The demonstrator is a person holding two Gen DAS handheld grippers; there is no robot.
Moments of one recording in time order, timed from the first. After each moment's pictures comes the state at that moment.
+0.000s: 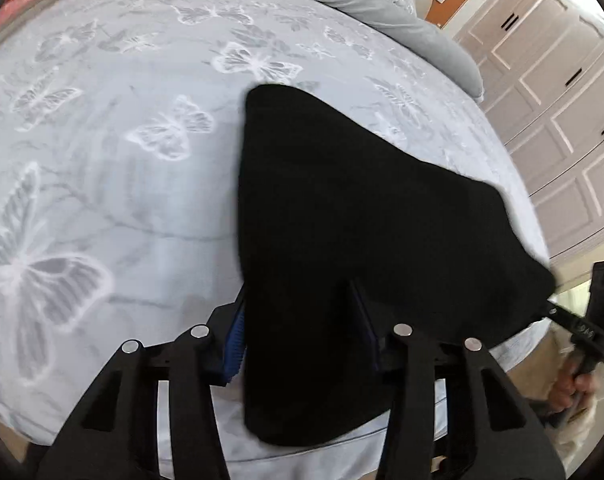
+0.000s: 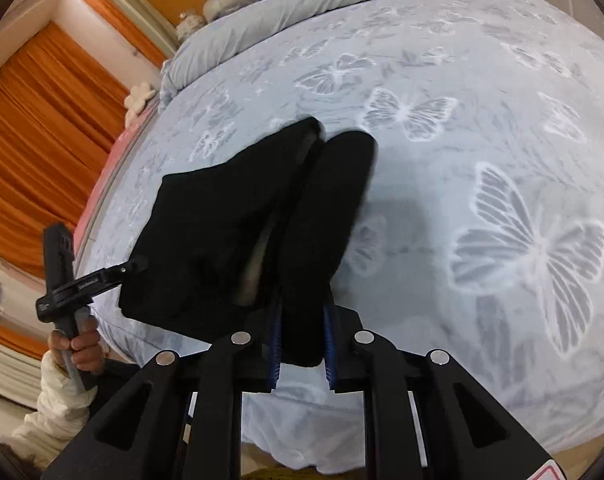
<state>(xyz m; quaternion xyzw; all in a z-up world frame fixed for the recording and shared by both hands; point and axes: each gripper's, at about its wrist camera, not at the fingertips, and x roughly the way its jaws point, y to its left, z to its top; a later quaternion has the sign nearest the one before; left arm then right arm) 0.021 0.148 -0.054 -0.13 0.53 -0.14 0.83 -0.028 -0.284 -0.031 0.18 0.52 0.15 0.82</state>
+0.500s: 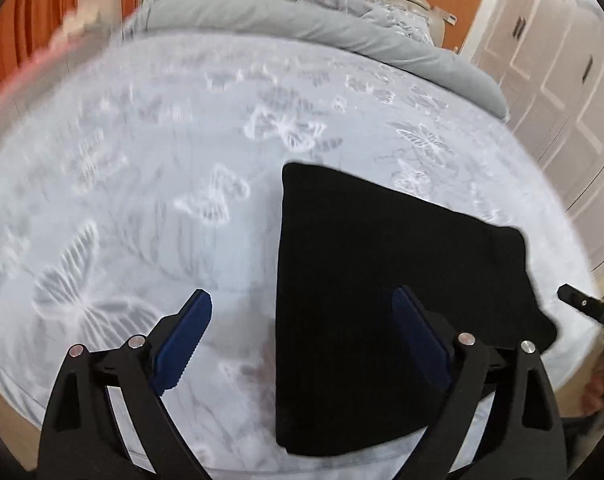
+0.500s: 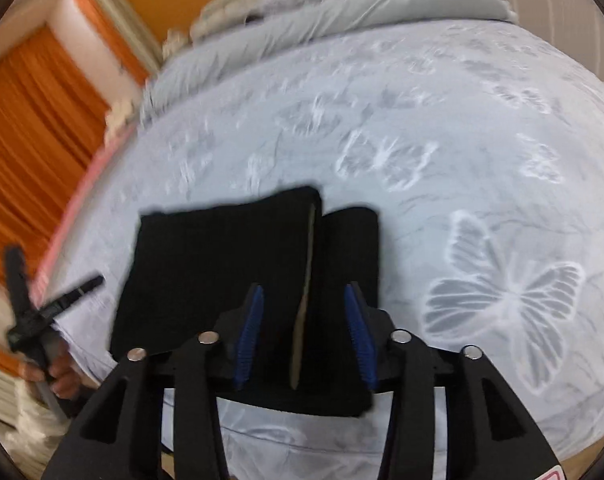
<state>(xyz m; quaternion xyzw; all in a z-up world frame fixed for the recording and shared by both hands) 0.012 0.123 -0.016 -0.05 0.44 -0.06 0.89 0.000 -0.262 -0.016 0.15 0.49 0.12 0.85</state>
